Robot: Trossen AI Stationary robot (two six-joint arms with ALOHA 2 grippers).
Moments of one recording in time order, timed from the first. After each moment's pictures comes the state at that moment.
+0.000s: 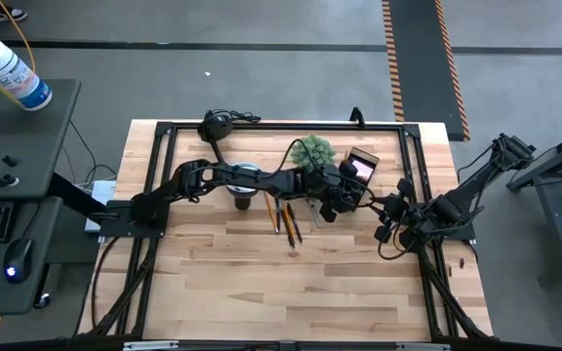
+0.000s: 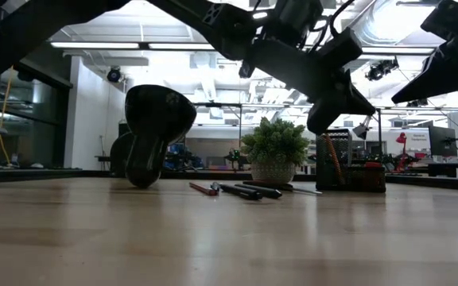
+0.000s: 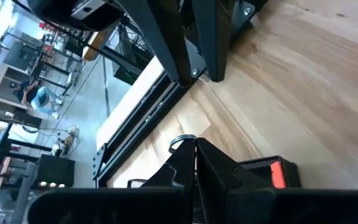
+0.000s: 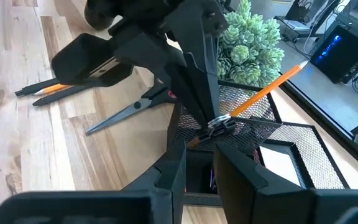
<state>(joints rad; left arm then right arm) 0.18 2.36 1.87 0.05 -0.03 0.93 0.67 0.75 0.42 -0.71 1.01 0.74</state>
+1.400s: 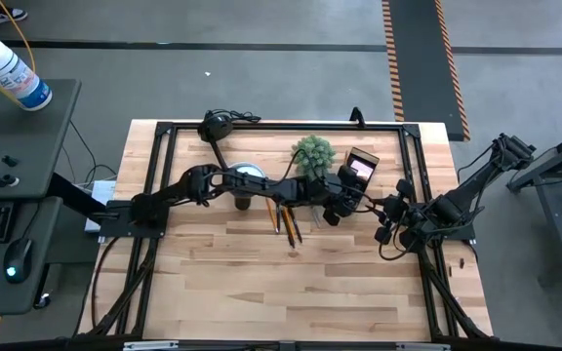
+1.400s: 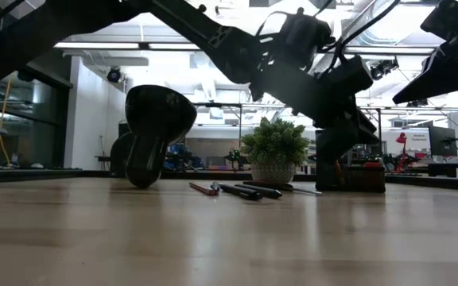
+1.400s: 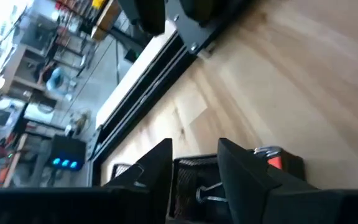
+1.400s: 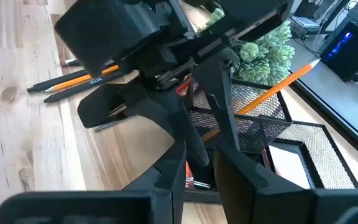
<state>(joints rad) 0.17 2.45 1.87 0.16 -0.15 0.92 0.67 0.74 0.42 -0.69 0.99 0.72</state>
